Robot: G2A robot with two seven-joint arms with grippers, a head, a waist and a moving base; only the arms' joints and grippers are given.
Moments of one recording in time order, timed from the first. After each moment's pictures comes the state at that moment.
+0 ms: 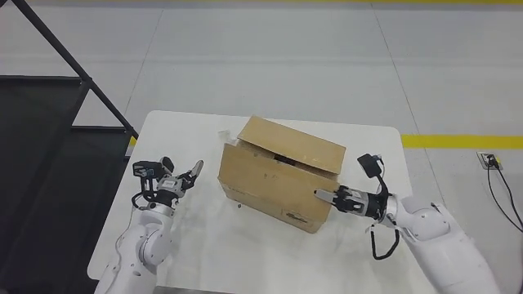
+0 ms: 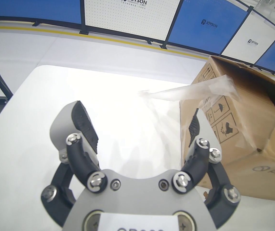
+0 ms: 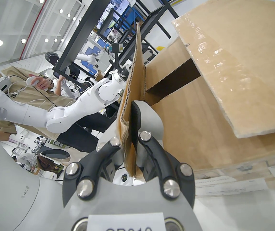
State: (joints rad) left arm 1.09 -1.27 -1.43 -1.22 1.08 -0.23 0.20; right arm -0.87 -1.05 1.14 -1.20 0.18 -0.93 0.89
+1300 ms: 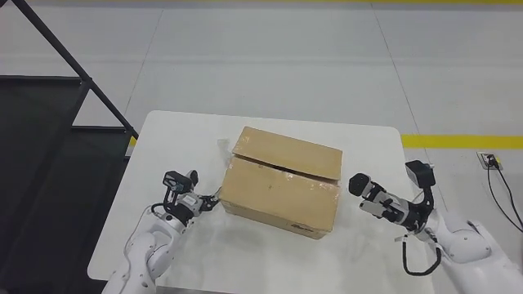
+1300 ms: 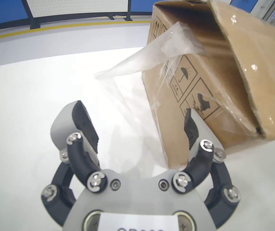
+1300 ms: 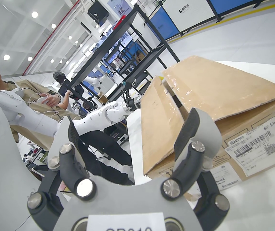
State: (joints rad) left arm 1.14 -1.25 -1.37 -1.25 1.27 -0.45 0.16; right arm -1.07 -0.90 1.28 -1.36 0.23 -1.01 0.70
